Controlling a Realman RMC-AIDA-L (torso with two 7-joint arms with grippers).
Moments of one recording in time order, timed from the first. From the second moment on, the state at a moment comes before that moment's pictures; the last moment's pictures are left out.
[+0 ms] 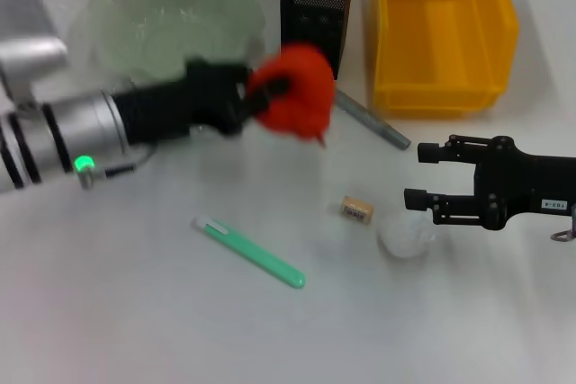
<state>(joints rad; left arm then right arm) -0.57 -2.07 1.06 0.45 1.47 1.32 -1.15 0.46 2.04 -0.73 -0.58 -1.96 -1.61 1.22</state>
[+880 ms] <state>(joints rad) -0.71 -2.08 0.99 0.27 0.87 0.85 -0.81 0.46 2.05 -0.74 -0.59 -1.96 -1.62 1.22</state>
